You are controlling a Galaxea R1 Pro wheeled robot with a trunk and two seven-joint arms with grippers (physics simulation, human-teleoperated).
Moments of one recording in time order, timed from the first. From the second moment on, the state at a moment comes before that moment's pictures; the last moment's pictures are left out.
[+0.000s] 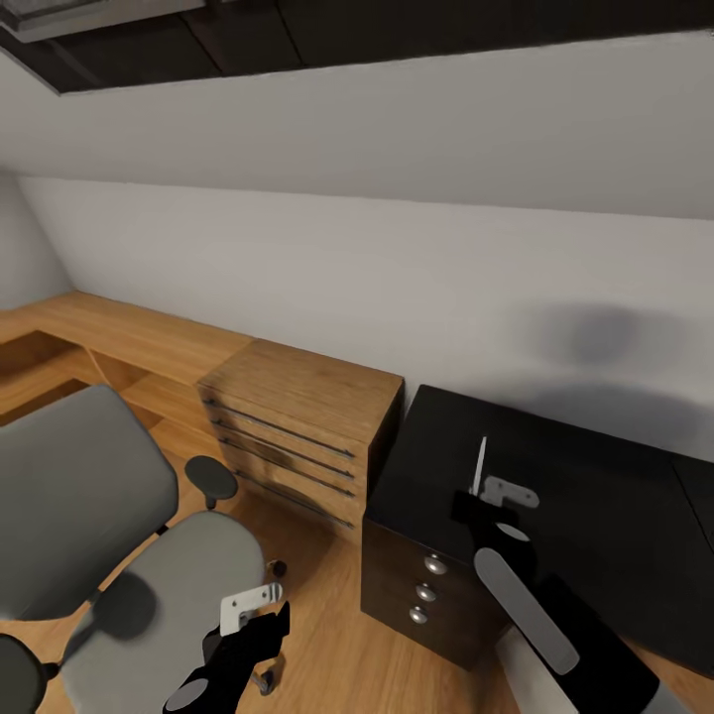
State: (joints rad) left arm -0.02 0.12 -0.48 -1.60 0.65 0.37 0.67; right arm -0.47 -0.21 0.54 -1.48 -0.89 0.36 -0.95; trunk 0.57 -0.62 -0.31
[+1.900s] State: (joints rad) left arm -0.02 0.12 -0.47 -1.56 0.65 0.37 0.67; right arm -0.46 -0.24 -0.25 -1.17 -0.98 0.52 -0.79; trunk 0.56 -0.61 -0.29
